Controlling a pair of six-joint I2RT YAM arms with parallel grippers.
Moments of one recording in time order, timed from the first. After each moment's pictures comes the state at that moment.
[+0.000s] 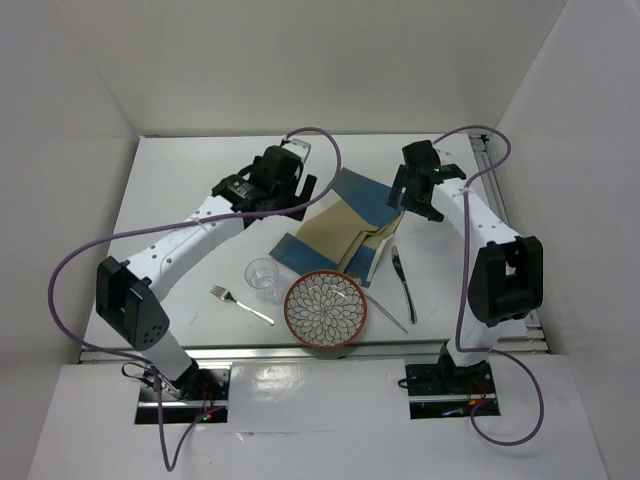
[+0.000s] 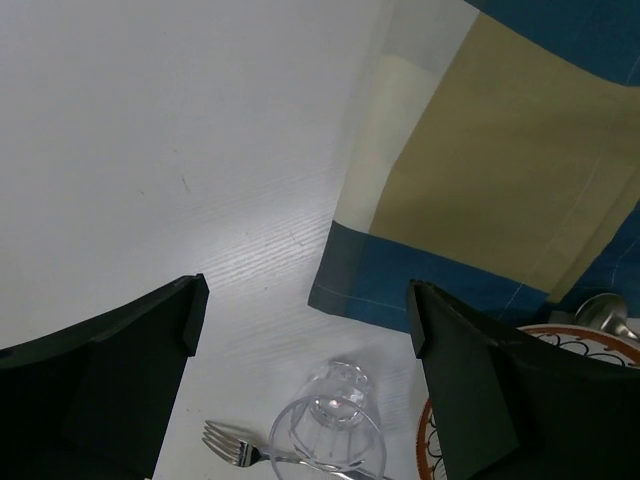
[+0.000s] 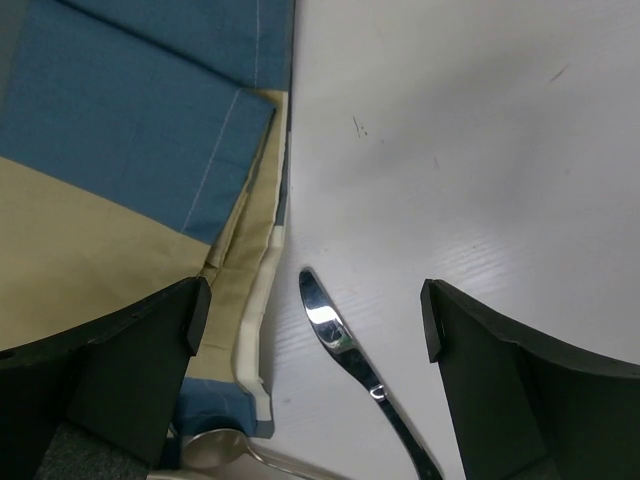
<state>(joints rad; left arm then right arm) -0.62 1.61 1.54 -0.68 -0.35 -0.12 0.21 1.68 1.41 -0.75 0.32 0.55</state>
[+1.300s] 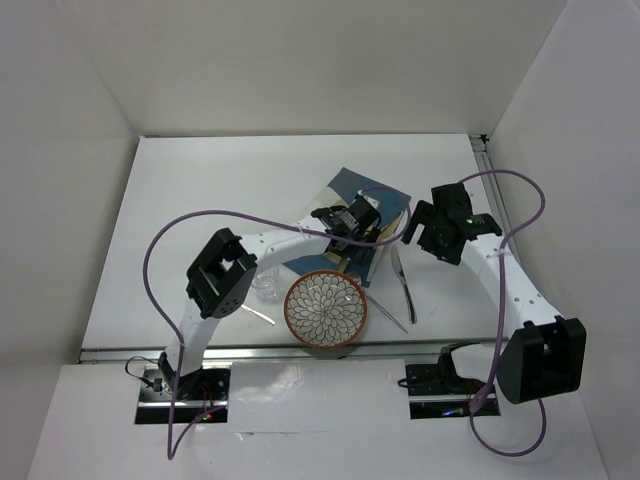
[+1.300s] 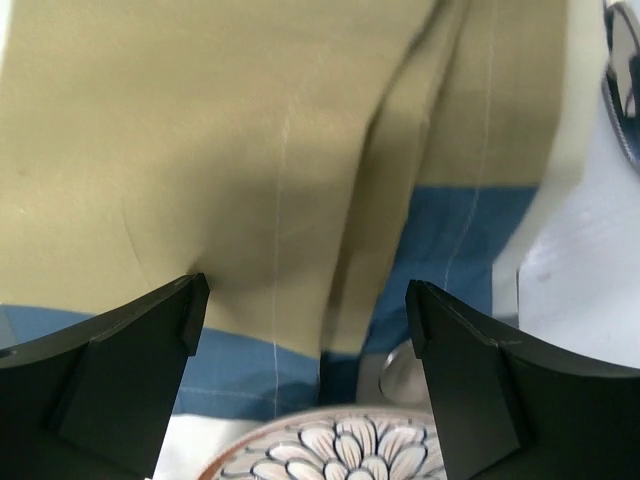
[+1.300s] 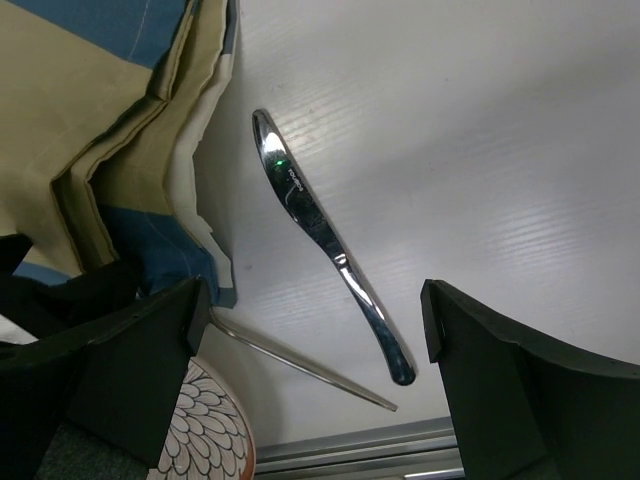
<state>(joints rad) -0.88 2.12 1.71 -0.62 -0.29 -0.33 0.16 1.23 0.99 -0.77 0.14 0.59</state>
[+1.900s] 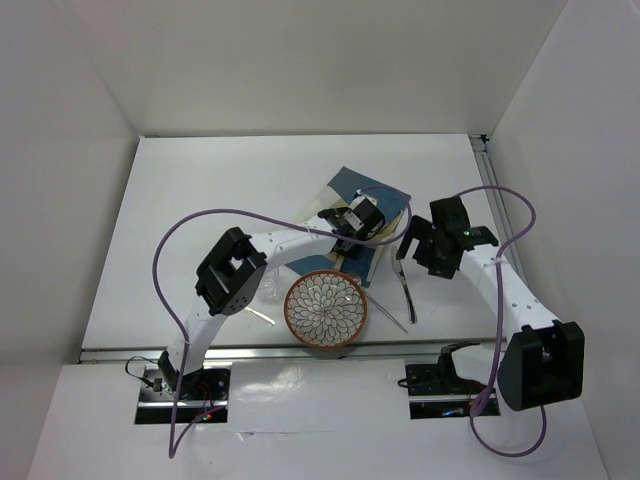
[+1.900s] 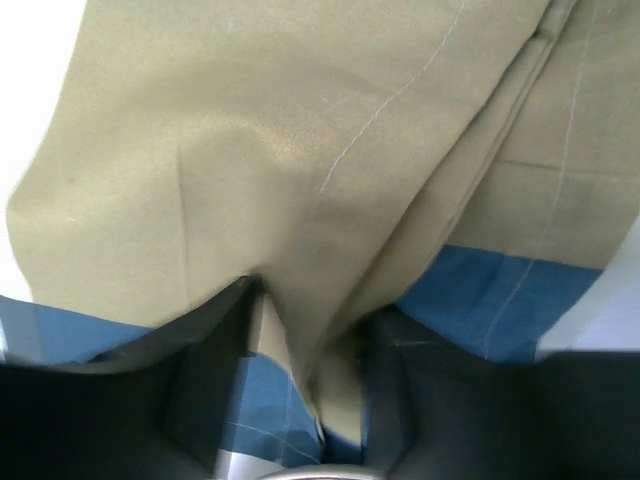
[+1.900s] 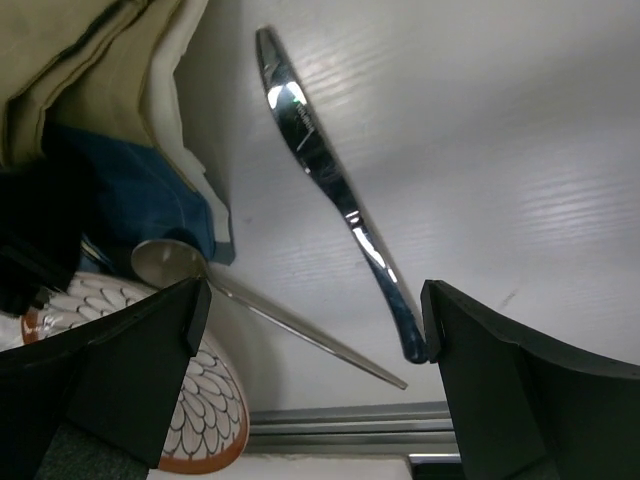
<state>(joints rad) -0.88 2.20 1.77 -0.63 -0.42 -0.37 0.15 1.19 0.88 -0.74 0.03 0.59</state>
